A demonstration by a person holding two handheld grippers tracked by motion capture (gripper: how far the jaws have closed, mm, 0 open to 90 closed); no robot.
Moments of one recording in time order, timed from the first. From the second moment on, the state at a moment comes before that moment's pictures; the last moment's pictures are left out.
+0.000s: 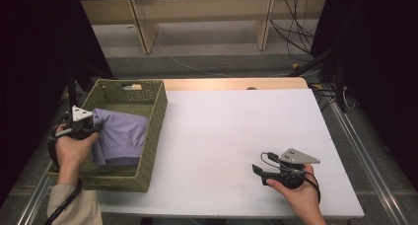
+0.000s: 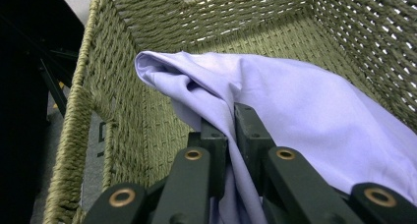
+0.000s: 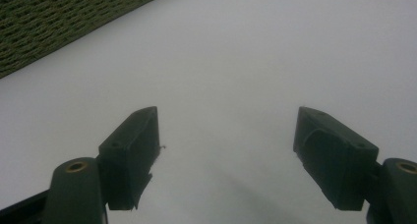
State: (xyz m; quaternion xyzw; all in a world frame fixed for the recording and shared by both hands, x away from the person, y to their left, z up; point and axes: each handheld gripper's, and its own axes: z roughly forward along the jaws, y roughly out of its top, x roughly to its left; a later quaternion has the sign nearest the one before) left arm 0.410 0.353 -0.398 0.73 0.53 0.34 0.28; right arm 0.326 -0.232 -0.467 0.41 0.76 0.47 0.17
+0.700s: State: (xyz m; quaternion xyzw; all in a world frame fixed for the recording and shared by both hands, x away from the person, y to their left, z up) left arm 0.411 0.357 -0.403 0.73 0.53 0.34 0.26; right arm 0.326 -0.232 -0.467 0.41 0.76 0.47 0.17
